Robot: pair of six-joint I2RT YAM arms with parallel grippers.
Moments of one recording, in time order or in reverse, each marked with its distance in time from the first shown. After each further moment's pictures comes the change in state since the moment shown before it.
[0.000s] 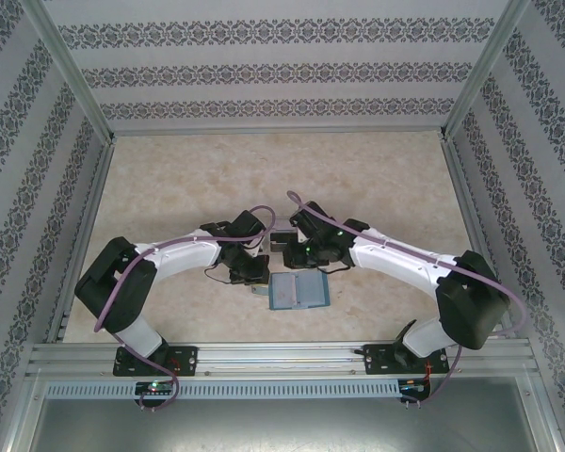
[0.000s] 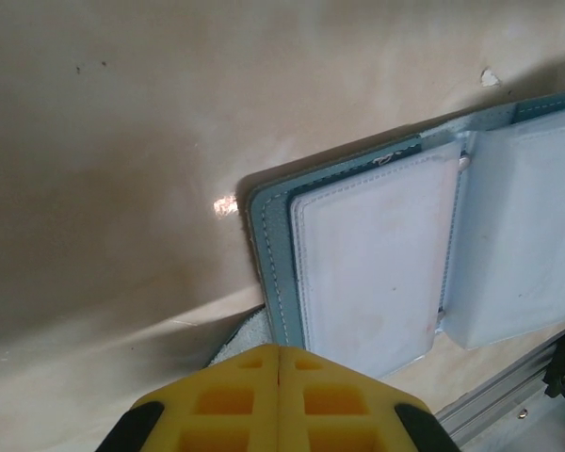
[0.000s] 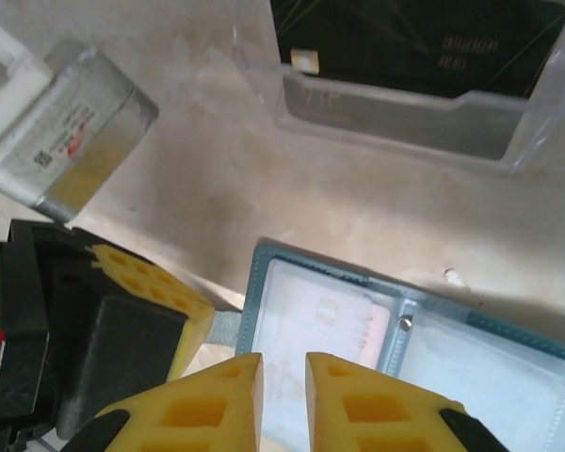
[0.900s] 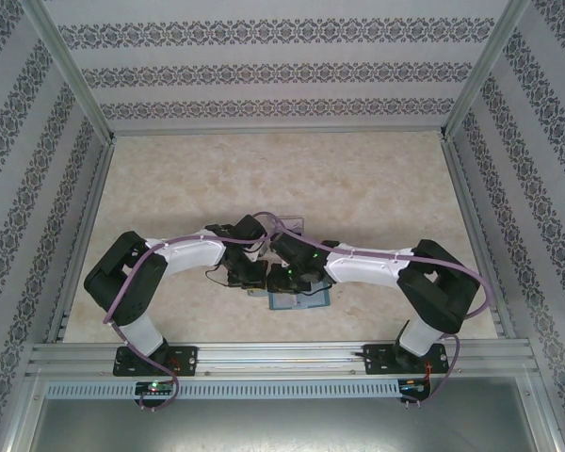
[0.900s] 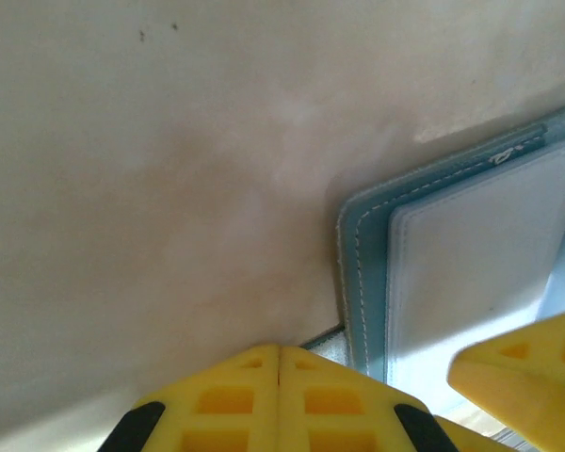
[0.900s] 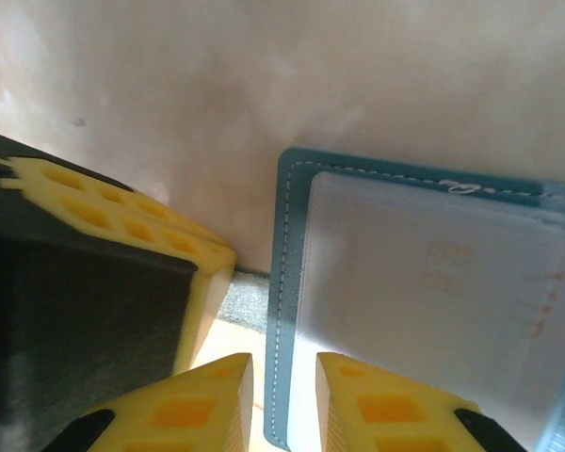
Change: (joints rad) left arm 0.000 0.059 -0.006 -0.021 -0.033 0.048; right arm 0.143 0.173 -0.078 0.182 -0.061 0.228
